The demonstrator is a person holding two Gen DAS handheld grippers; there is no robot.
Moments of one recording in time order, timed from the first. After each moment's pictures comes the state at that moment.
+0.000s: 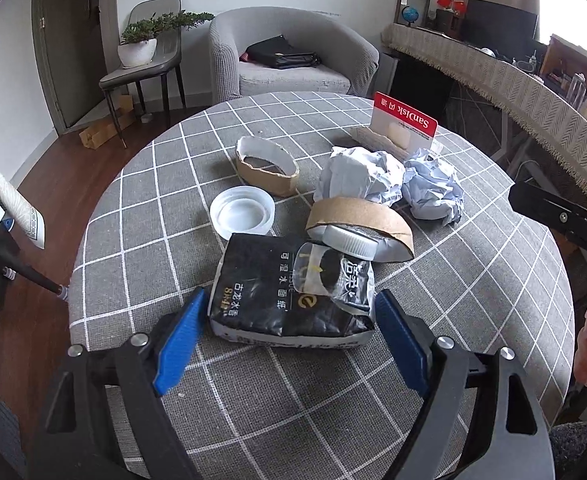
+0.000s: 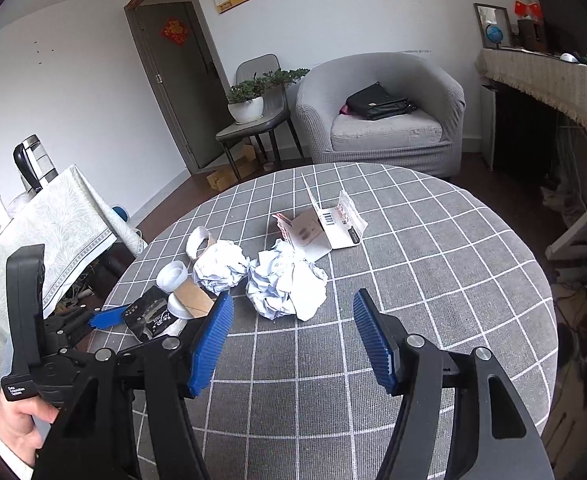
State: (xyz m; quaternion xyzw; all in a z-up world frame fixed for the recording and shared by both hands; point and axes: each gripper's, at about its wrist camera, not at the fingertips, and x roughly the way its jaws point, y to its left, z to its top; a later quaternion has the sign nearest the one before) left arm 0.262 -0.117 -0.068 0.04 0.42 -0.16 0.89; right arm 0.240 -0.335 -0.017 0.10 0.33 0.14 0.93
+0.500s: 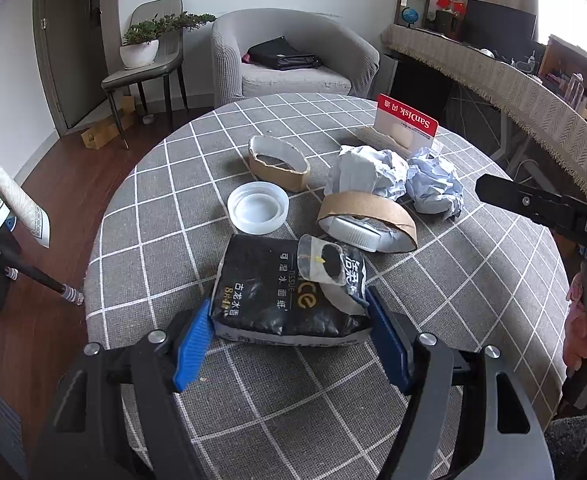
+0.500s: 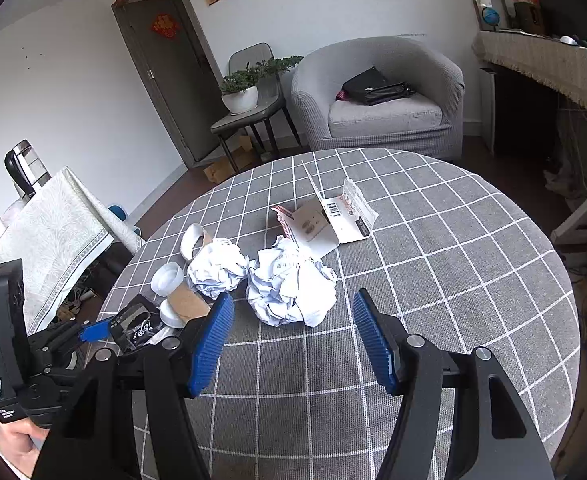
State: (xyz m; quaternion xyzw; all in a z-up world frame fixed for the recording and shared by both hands) left arm 0.253 -0.106 -0.064 0.03 0.42 -0.16 0.89; right arm 0.258 -0.326 -0.026 0.11 0.36 0.13 0.92
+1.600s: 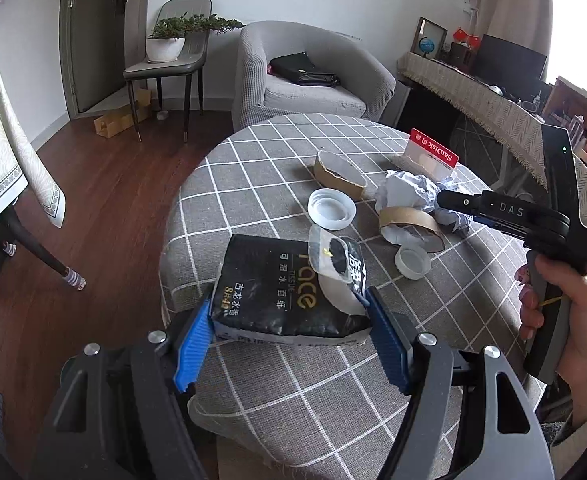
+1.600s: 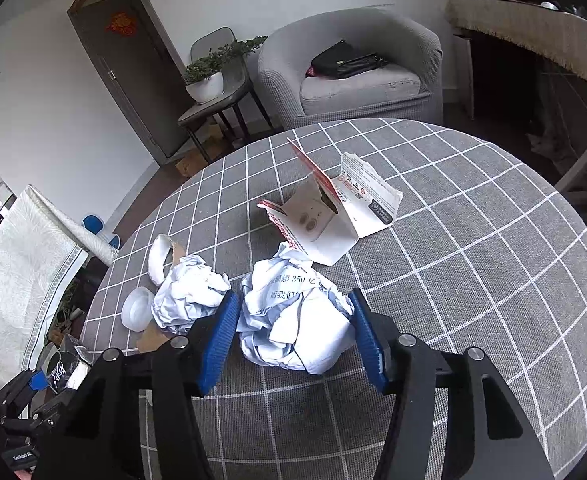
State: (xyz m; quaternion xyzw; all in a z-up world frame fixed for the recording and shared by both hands) left arm 0.233 -0.032 -0.048 -0.02 0.40 -0.16 0.90; right arm 0.297 -0.305 -0.047 0.15 0.39 0.08 0.90
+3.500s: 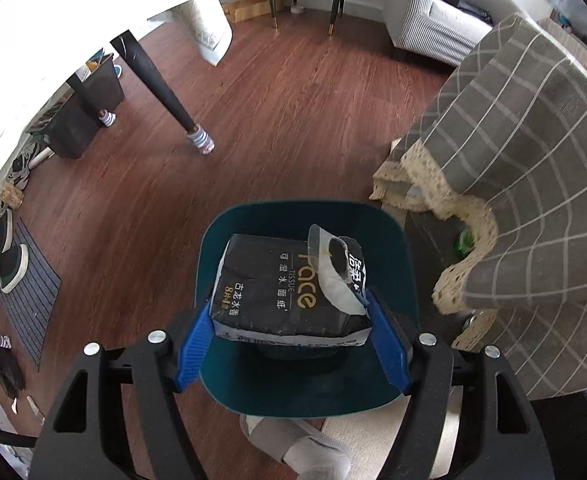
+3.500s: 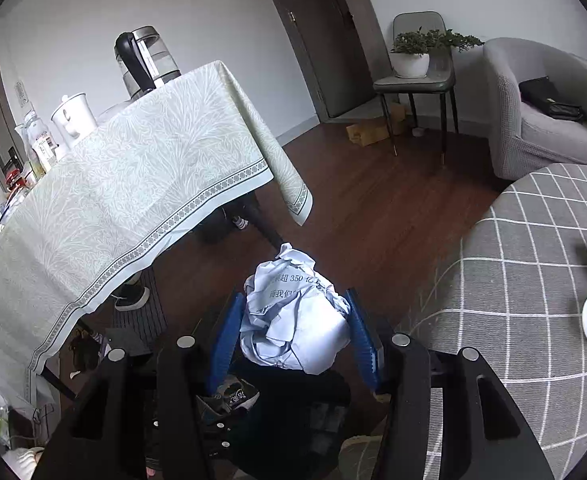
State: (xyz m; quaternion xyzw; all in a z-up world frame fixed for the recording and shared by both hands) left arm 0.201 0.189 -0.179 -0.02 0.56 0.04 0.83; right arm 0.274 -0.006 -0.037 0.04 0.37 0.35 0.86
